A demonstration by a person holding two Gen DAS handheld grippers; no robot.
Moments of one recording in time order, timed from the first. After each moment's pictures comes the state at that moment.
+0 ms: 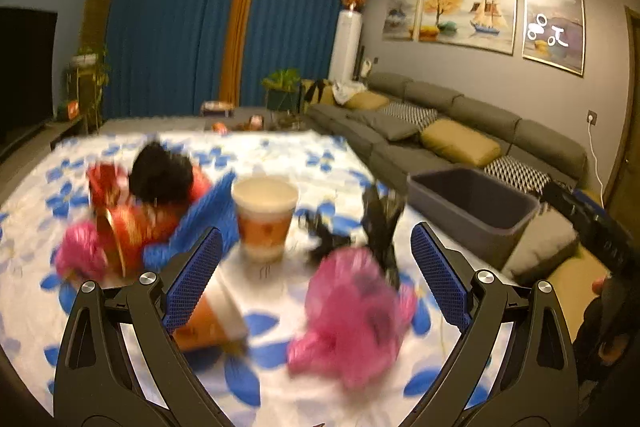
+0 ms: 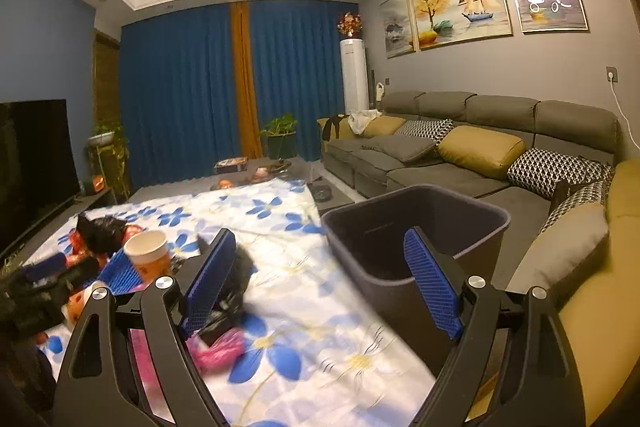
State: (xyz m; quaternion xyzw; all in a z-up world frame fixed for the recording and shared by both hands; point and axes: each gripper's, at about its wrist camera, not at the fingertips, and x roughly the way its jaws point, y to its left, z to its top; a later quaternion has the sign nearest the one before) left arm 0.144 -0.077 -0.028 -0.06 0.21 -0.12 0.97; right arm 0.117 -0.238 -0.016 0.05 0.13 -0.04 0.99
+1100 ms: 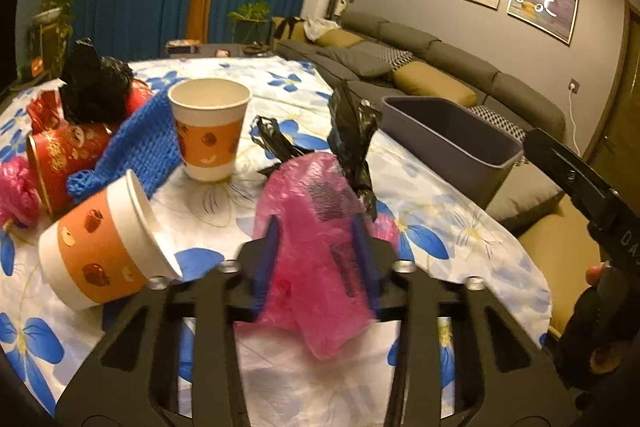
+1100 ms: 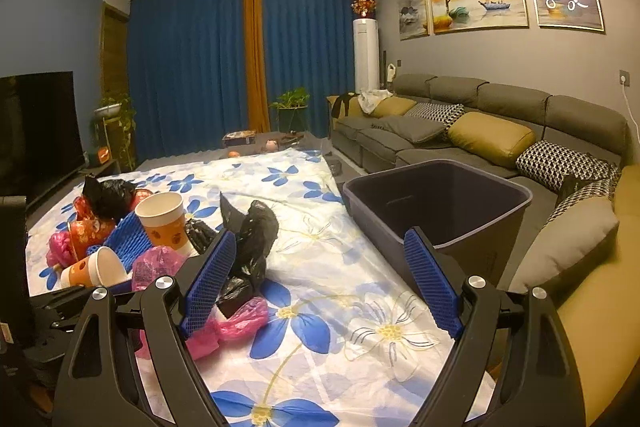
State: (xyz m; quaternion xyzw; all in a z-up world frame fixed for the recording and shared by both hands) left arm 0.174 -0.108 -0.072 -0.06 0.31 -0.19 0.93; right arm 0.128 -0.210 -0.043 0.03 0.17 -0.02 0.98
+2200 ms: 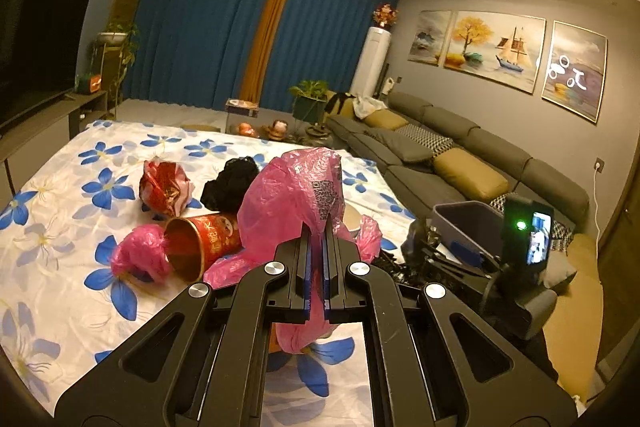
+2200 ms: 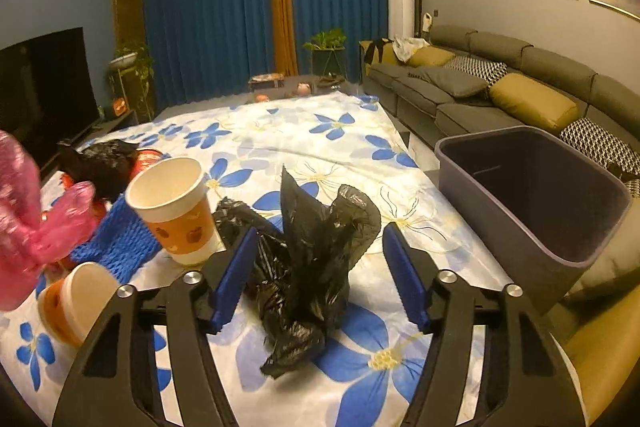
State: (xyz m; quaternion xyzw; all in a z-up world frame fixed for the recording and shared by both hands) left arm 0.130 0.001 0.000 -0.12 0.19 -0.09 0.97; right arm 0.248 -0.150 -0.077 0.02 0.28 0.02 0.96
